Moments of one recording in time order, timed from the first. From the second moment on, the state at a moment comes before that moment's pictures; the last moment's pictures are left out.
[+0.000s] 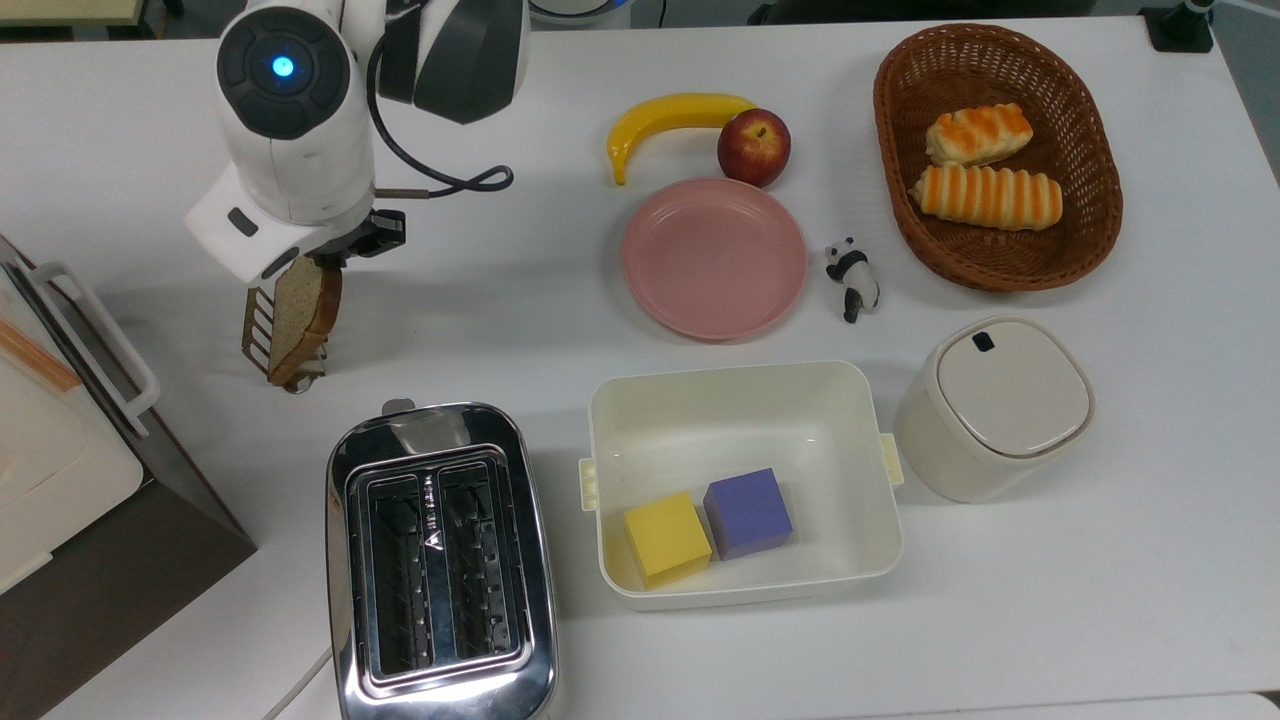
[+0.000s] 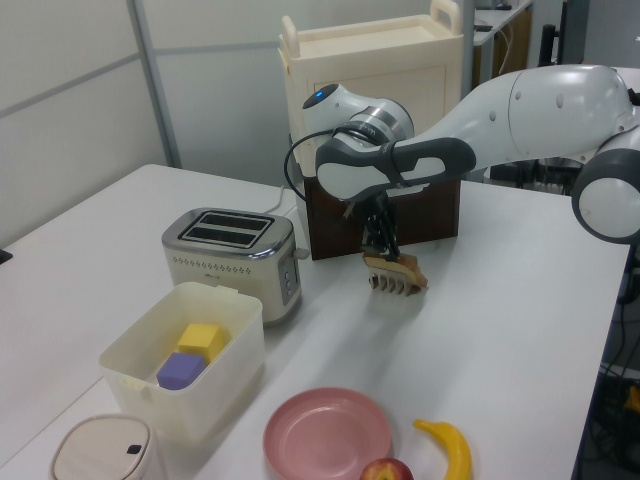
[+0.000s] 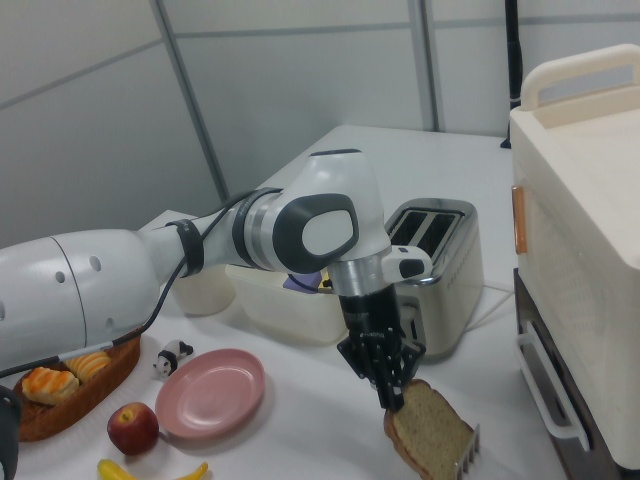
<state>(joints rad) -0.13 0.50 -0.05 -1.37 -0.27 1.68 -0.21</state>
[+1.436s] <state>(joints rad) -0.13 0.38 -0.05 -1.23 -0.03 1.84 -0.12</state>
